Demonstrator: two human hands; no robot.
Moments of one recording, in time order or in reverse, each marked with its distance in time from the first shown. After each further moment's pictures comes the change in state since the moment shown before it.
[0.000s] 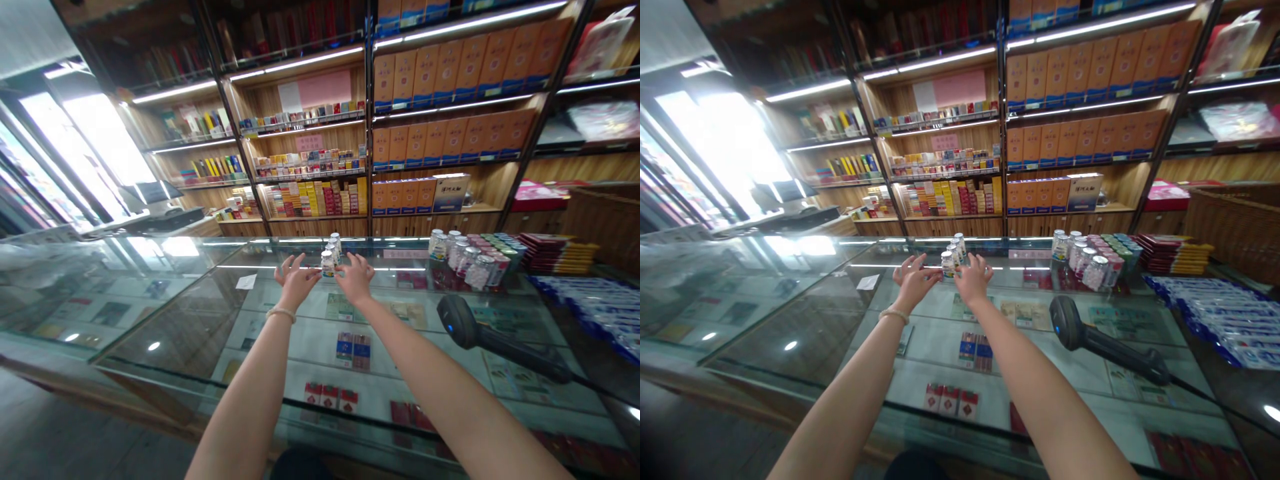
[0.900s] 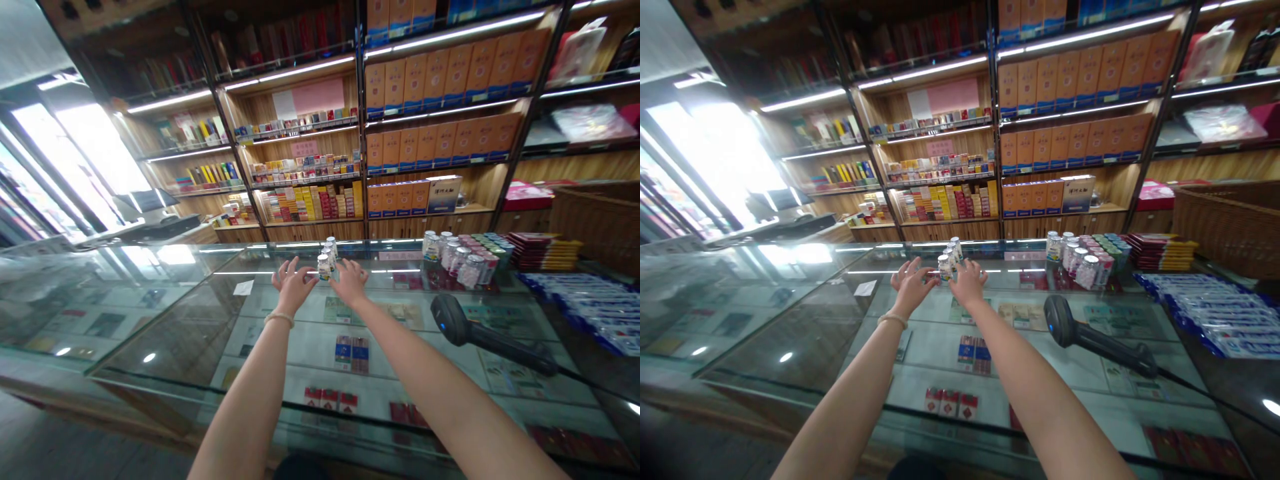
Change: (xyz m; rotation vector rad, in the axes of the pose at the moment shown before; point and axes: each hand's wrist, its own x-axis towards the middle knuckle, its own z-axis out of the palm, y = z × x) left_hand -0.002 0.013 -0.009 0.098 -0.025 -0.060; right_hand 0.002 -0.003 0.001 -0.033 -0.094 0.029
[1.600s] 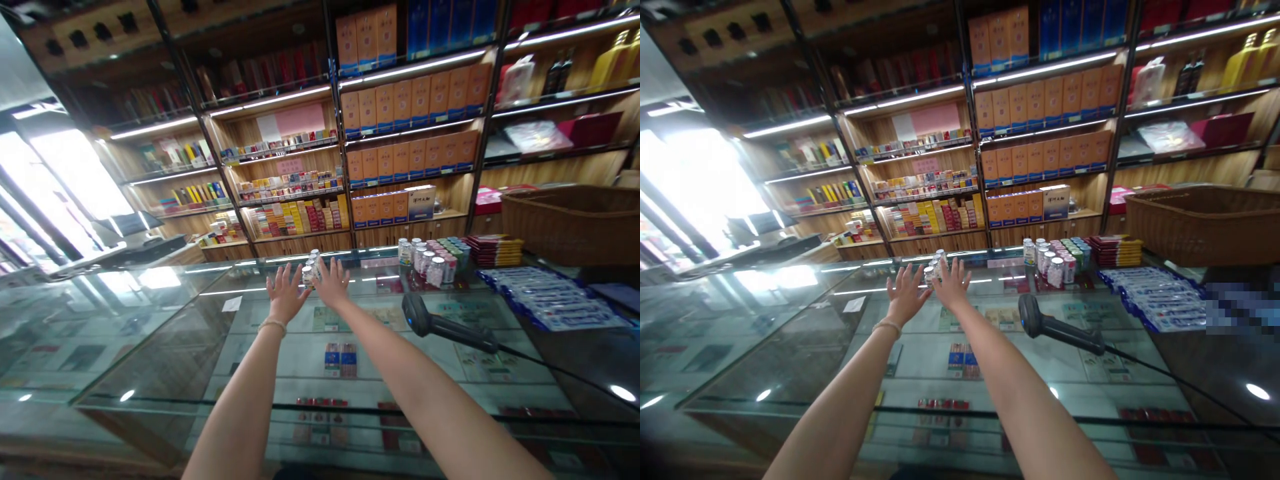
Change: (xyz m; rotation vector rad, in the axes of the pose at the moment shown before) left_hand -0.004 0.023 -0.005 0.228 0.084 0.181; right_hand -0.001 -0.011 -0.025 0.055 0.035 0.009
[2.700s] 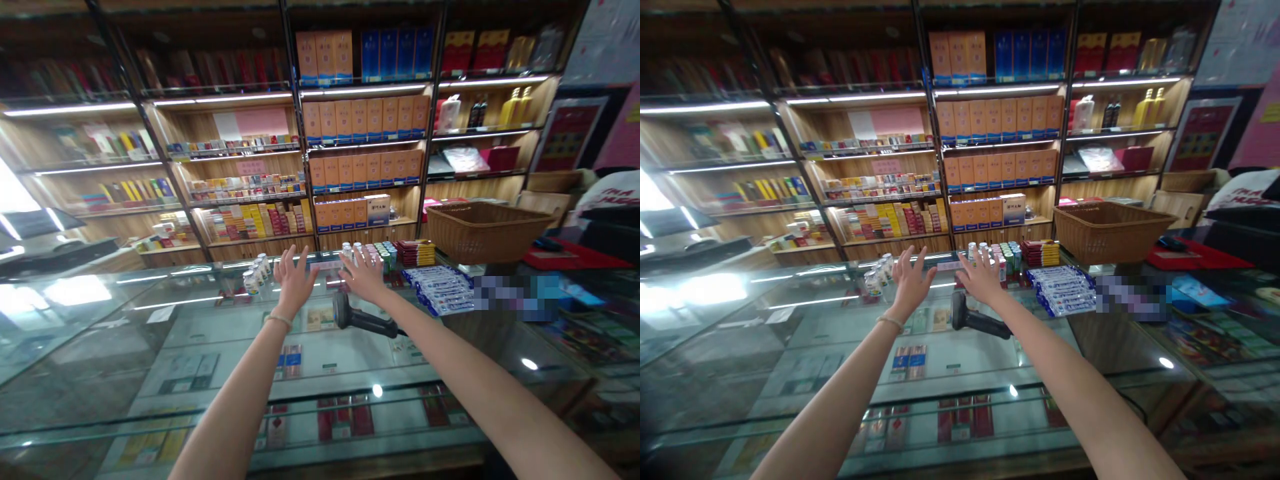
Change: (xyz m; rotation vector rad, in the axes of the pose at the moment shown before) left_hand 0.026 0.210 -0.059 -0.416 0.178 0.042; right_hand -0.064 0.171 -0.204 -0.365 0.078 -0.059
